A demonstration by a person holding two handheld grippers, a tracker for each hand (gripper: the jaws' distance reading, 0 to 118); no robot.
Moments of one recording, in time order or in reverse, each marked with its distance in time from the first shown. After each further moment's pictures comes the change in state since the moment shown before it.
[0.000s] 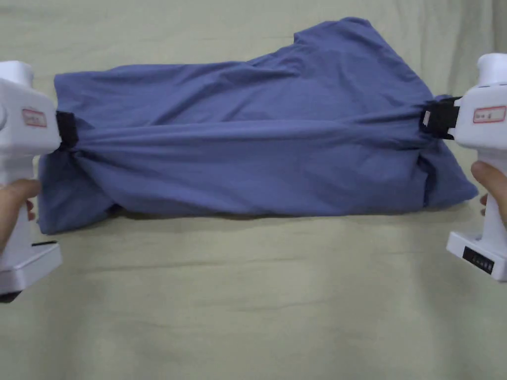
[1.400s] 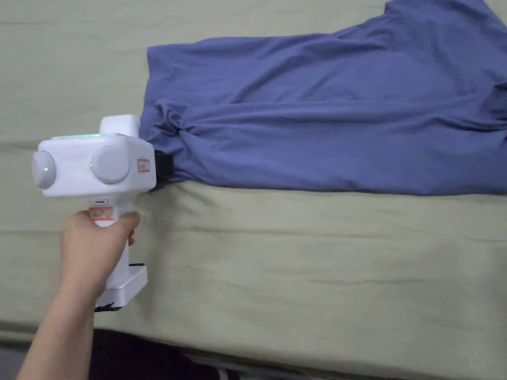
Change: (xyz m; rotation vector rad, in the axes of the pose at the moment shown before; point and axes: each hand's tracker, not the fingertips) left arm -0.028 -0.098 -0.009 -0.063 0.072 -0.046; right arm -0.024 -0.150 0.123 -0.033 0.064 0.039
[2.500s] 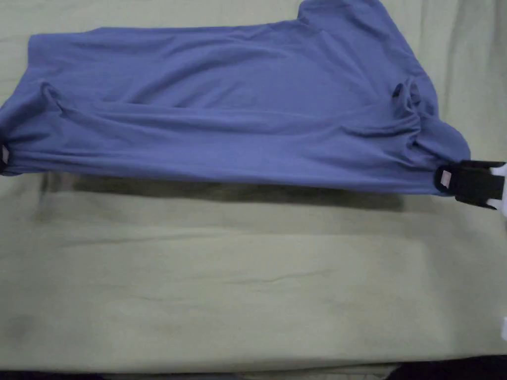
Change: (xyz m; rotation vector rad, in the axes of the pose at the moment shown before) left arm -0.038 0.022 0.062 0.031 -0.032 -0.166; right arm 0.054 0.039 -0.030 -0.098 0.028 -0.027
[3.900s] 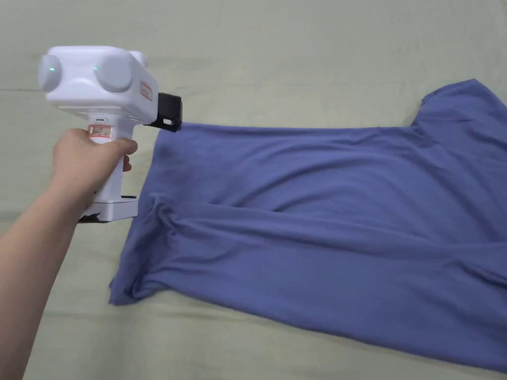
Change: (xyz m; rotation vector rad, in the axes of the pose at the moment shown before) left arm -0.010 0.189 -0.140 -0.036 0.041 0.095; right arm -0.073 0.034 0.044 0.213 0.025 0.070
